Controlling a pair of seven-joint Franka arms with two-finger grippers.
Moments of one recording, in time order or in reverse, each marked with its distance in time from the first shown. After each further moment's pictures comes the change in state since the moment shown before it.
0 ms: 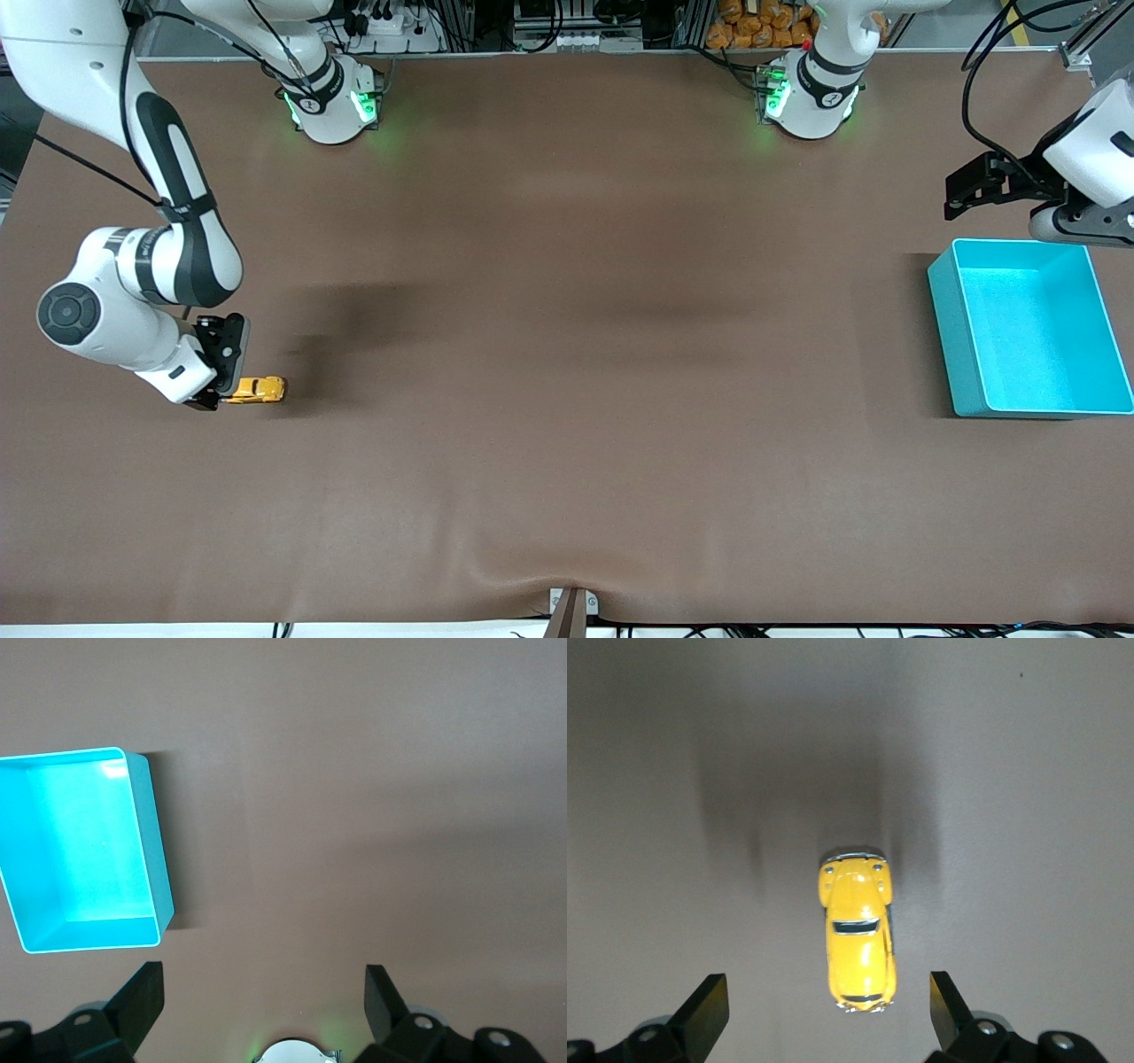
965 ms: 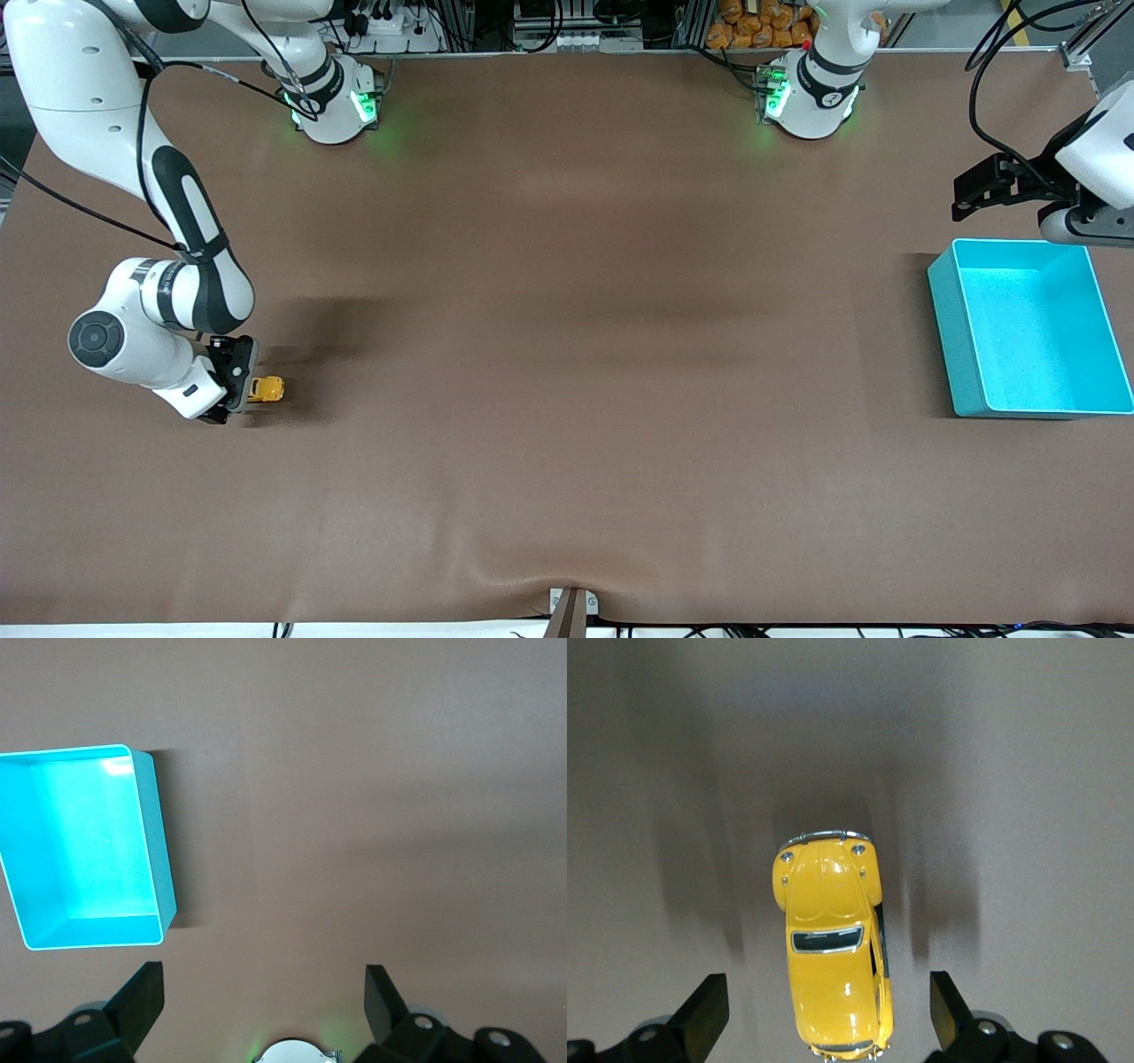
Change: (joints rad) left arm 0.005 0.000 0.005 0.000 0.000 0.000 0.000; right arm -0.037 0.137 -0.001 0.029 0.036 0.105 -0.013
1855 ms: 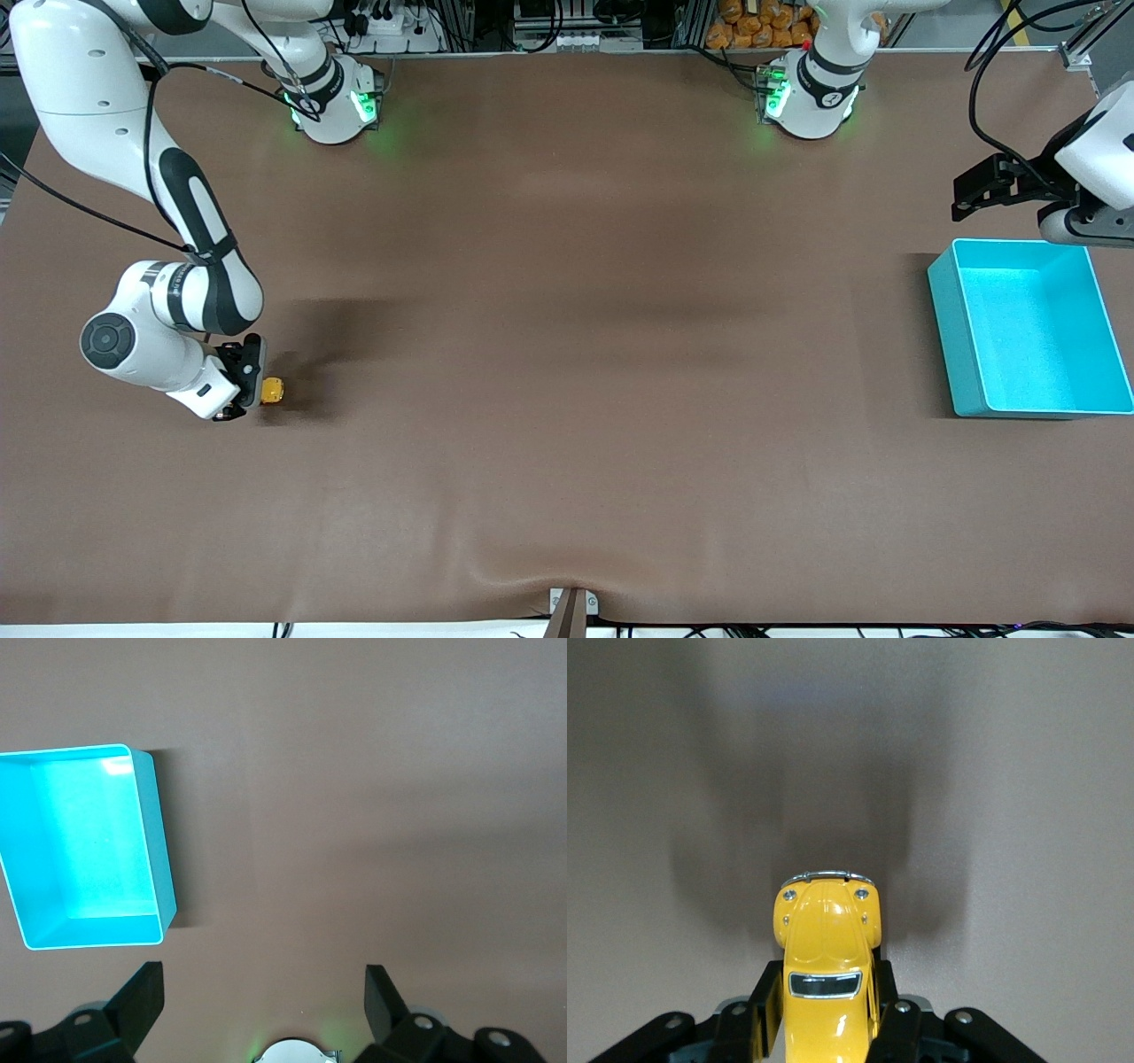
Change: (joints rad) left arm 0.000 0.000 0.000 -0.001 0.000 0.000 0.000; right arm 0.000 0.009 0.022 0.006 0.002 0.017 -0.087
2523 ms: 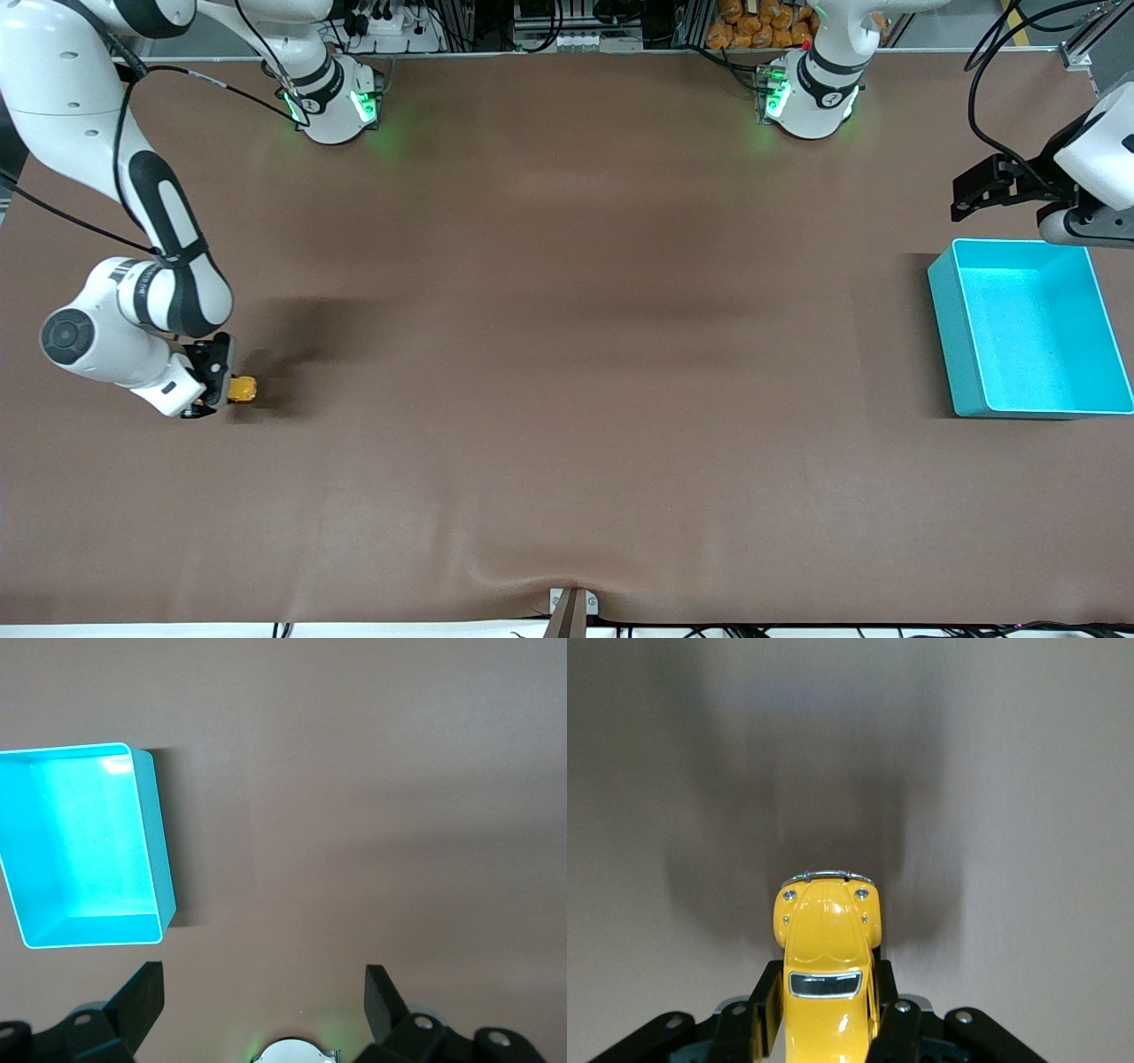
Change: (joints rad) left arm -0.001 0.000 0.000 -0.002 0.000 0.000 -0.005; right arm -0.101 0.006 -0.003 0.007 0.002 0.008 -0.075
